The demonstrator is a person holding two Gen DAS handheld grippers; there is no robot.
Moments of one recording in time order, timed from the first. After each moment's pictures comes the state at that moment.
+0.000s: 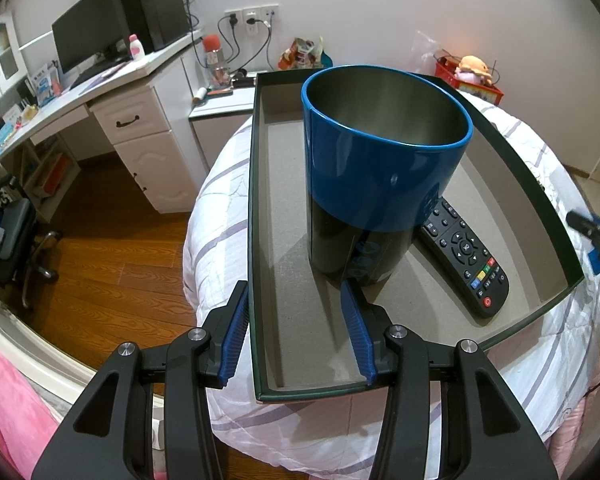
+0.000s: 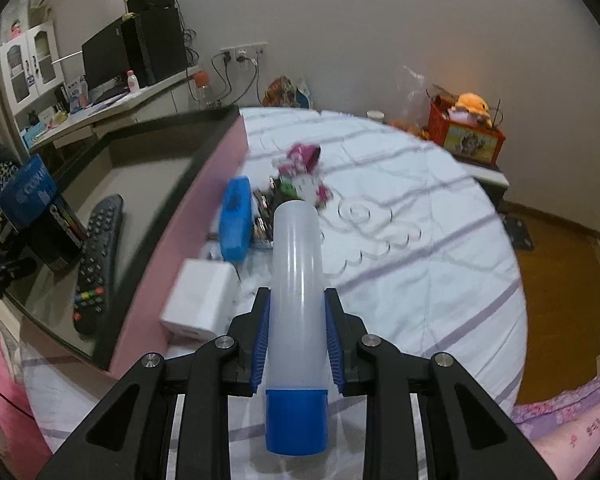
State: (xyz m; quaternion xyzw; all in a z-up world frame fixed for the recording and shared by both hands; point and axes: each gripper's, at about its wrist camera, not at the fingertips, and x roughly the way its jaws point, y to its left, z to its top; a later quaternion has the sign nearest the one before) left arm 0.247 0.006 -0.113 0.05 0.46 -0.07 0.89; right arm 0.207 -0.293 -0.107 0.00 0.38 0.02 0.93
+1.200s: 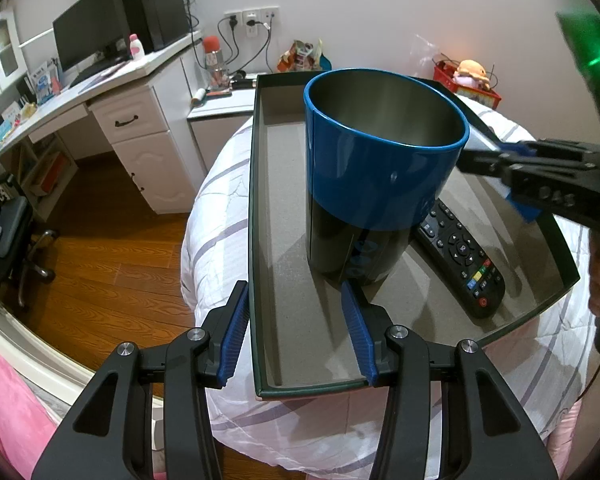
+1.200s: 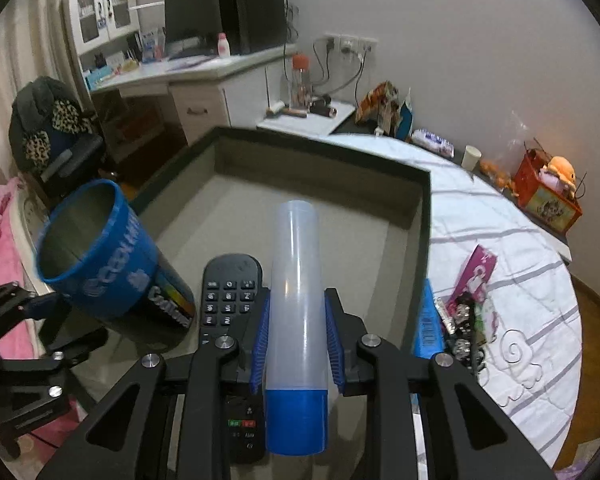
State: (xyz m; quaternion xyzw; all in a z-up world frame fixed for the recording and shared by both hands) left arm 0.247 0.005 -0.109 0.05 0.46 -0.08 0.89; right arm 0.293 -0.162 -0.090 -0.08 0.41 0.14 0.90
